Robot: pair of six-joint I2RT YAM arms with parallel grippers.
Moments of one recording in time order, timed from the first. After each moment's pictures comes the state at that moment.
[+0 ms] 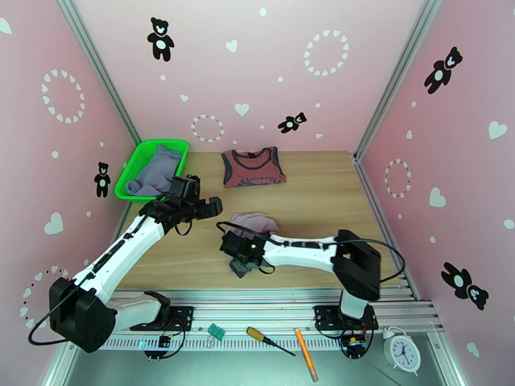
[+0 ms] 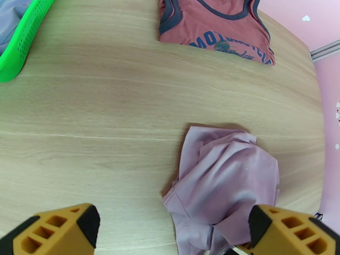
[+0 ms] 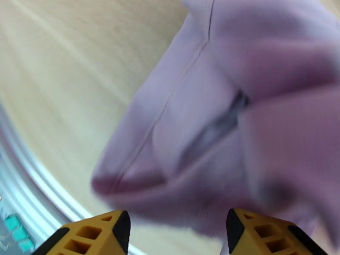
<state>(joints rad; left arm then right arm) -0.37 1.25 1.06 -0.70 0.07 -0.54 1.20 1.84 1.24 -0.69 0.20 0.36</state>
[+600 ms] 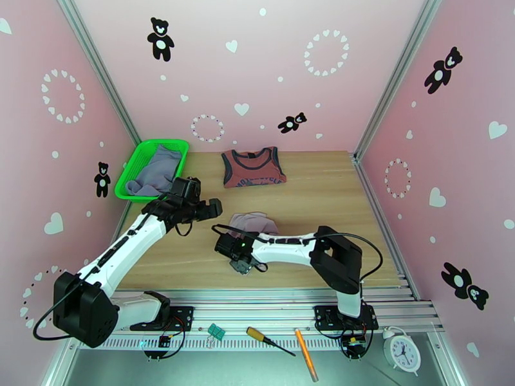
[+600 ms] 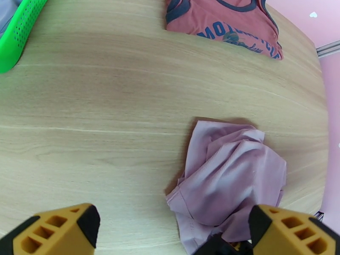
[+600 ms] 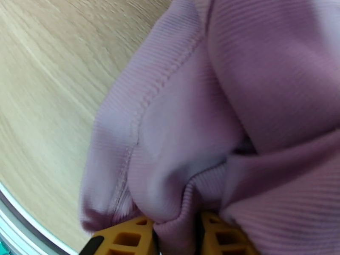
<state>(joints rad) -0.35 1.30 1.04 -0.69 0.10 -0.53 1.19 1.88 1.27 -0.77 0.23 0.32</state>
